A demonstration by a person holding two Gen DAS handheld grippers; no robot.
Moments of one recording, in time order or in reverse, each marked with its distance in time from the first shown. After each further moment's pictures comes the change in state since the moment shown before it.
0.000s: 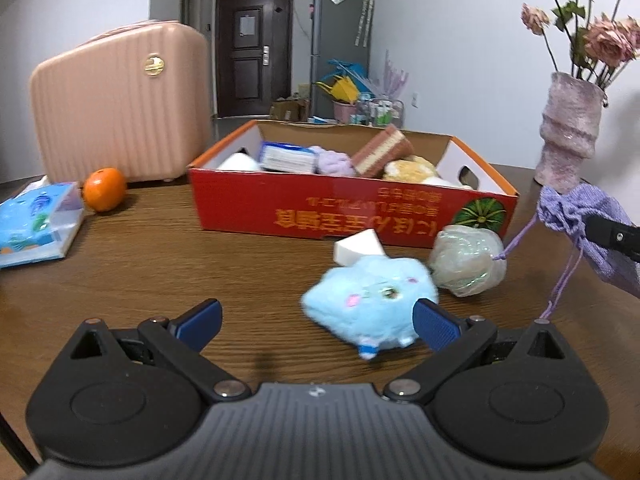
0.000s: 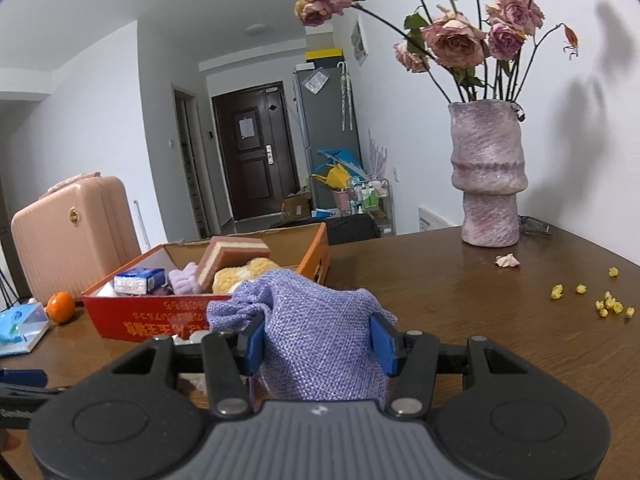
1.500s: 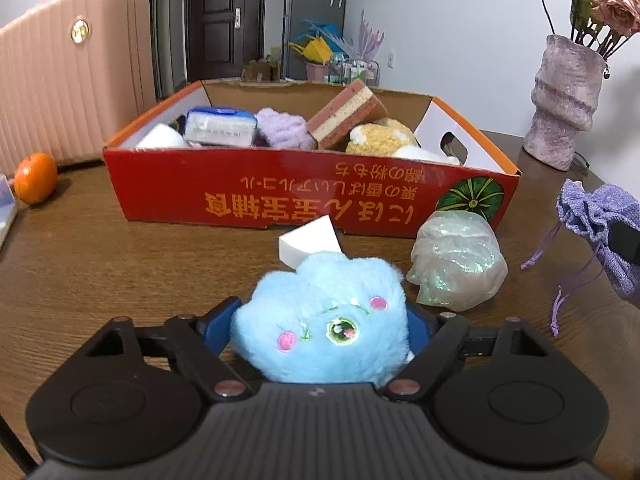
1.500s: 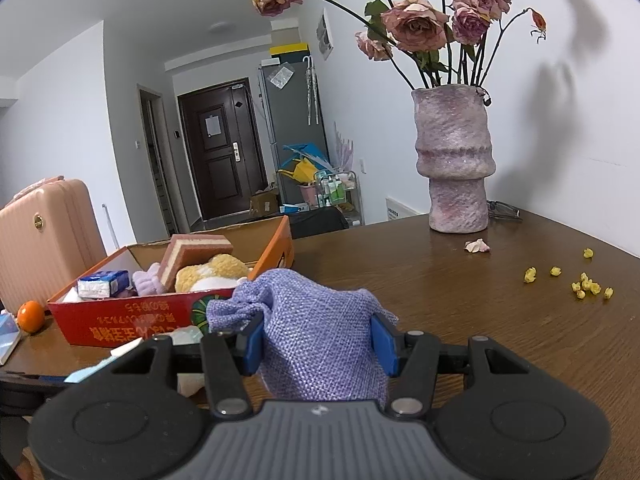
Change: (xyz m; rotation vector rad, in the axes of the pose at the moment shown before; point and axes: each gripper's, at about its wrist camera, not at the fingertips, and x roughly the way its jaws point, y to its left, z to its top) left arm 0.064 -0.023 0.018 0.023 0.118 -0.071; right arm 0.011 -0.011 -0.003 0.043 0.019 -0.090
